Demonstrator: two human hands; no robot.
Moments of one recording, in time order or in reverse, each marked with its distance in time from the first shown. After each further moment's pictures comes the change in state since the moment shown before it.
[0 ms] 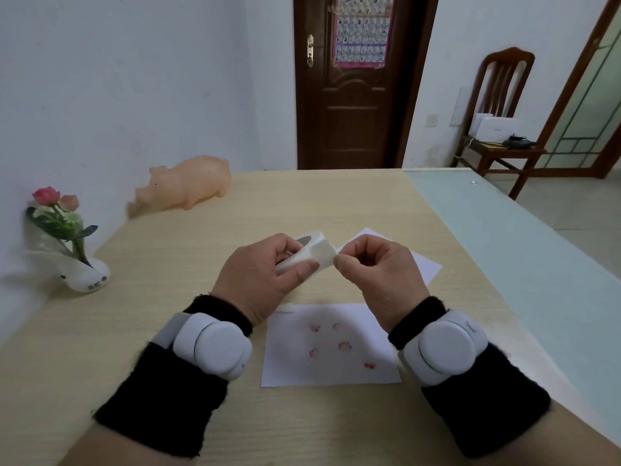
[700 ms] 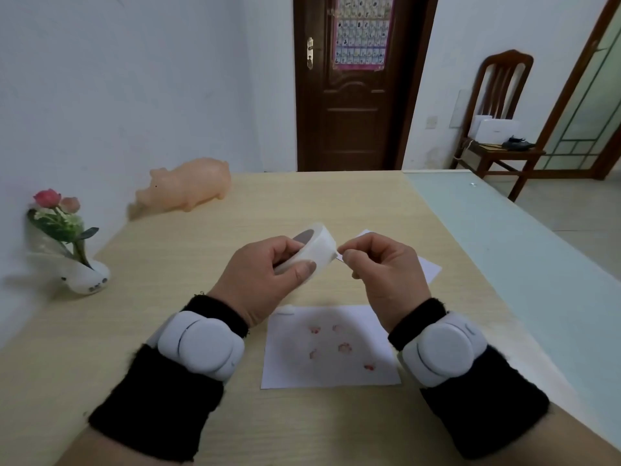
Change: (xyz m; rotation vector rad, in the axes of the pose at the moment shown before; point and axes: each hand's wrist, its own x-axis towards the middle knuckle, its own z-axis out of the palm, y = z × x) left_hand 0.000 0.006 -0.003 -0.170 -0.050 0.009; right_hand 0.002 0.000 0.001 0.017 0.100 0.008
